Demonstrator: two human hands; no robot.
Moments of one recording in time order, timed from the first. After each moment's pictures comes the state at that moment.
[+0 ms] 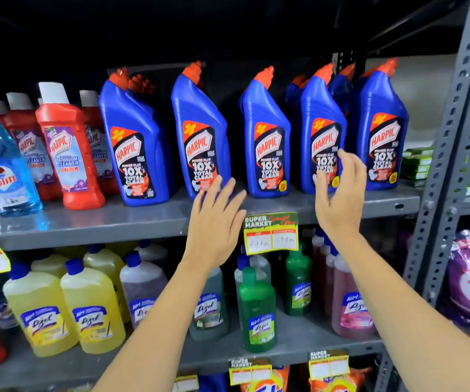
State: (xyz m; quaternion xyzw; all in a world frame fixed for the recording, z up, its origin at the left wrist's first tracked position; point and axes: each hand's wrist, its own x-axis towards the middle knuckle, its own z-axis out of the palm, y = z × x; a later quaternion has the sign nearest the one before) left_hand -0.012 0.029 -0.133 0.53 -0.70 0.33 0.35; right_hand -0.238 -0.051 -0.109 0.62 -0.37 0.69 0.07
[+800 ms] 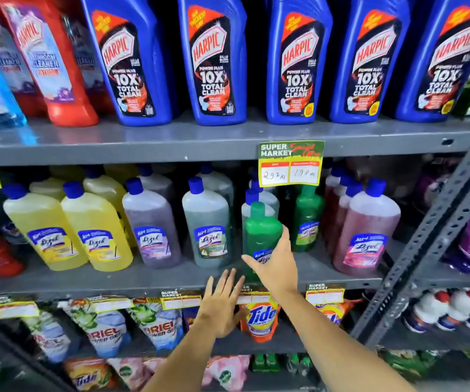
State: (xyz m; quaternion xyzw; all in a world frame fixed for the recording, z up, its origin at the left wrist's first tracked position) left_hand -0.001 0.085 -0.452 0.70 -0.72 -0.02 -0.02; right_hand -0.149 0.012 -0.360 0.68 -0.56 0.38 -0.28
